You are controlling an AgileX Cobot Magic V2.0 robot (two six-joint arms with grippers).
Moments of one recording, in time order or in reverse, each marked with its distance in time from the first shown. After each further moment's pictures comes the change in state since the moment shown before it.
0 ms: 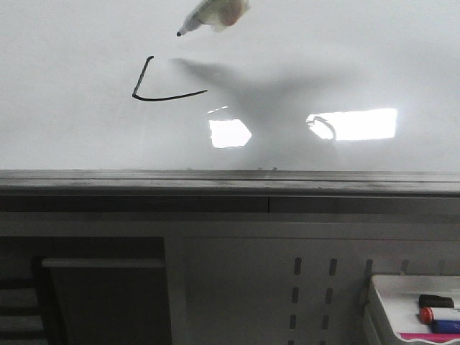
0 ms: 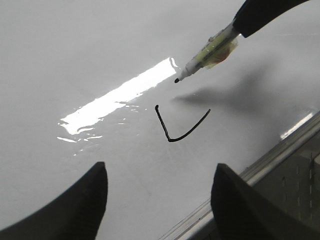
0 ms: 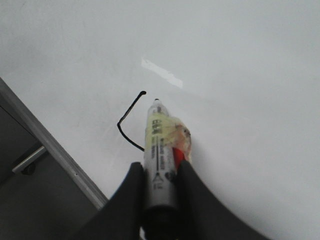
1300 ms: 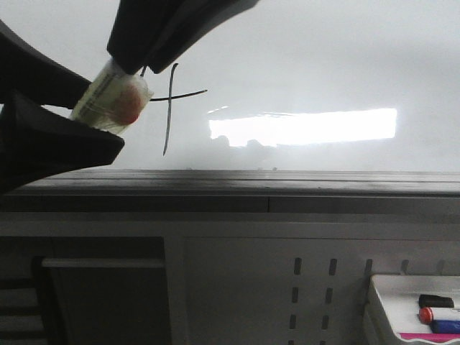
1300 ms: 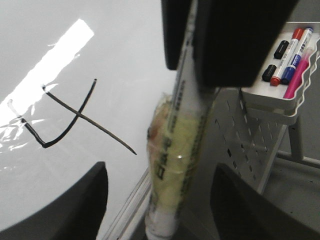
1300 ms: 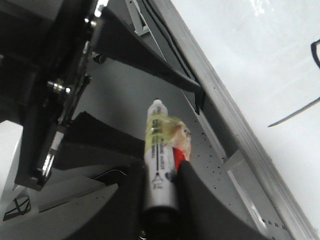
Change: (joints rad) left arm -0.108 0.515 -0.090 0.256 -0.196 0.000; right arm 0.260 0.067 -0.065 -0.065 0.297 0.002
